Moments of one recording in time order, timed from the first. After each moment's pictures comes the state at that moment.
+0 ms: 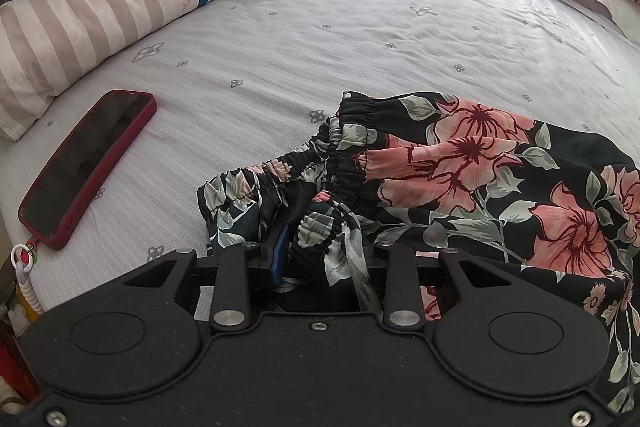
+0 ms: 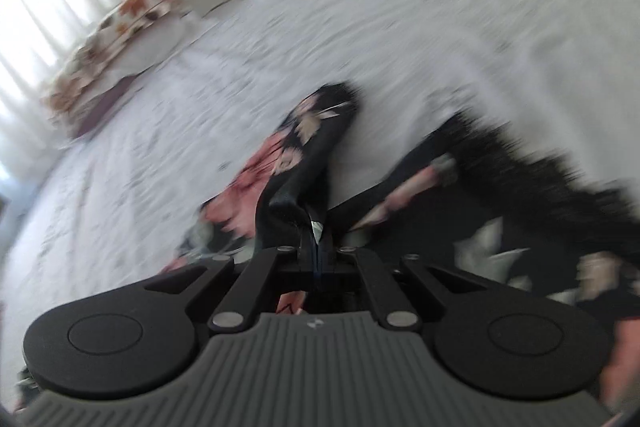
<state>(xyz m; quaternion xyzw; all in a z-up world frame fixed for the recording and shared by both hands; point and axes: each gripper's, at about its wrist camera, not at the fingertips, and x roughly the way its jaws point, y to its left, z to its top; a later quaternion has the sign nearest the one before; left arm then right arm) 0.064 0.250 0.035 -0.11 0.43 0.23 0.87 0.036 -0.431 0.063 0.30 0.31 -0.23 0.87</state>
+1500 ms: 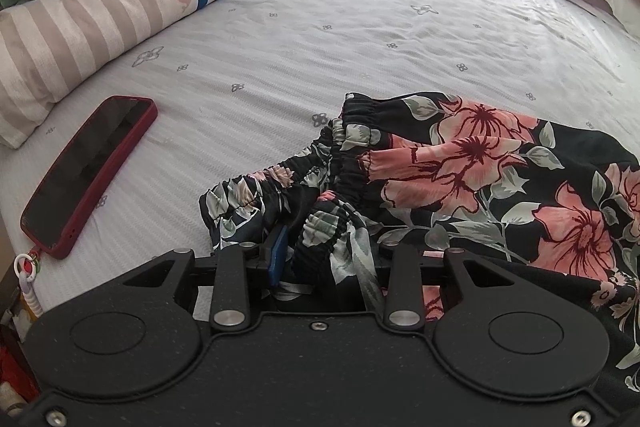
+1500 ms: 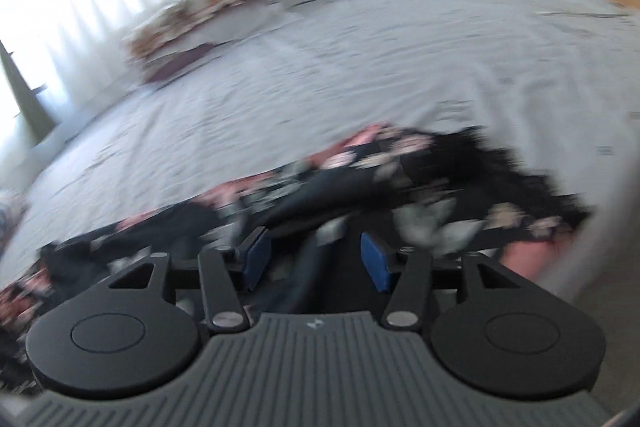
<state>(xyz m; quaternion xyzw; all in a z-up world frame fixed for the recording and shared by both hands) 0.067 0.251 0.034 -0.10 0.43 0.23 0.87 -0.067 -0.404 0.069 0.21 0.30 -0.13 0.92</state>
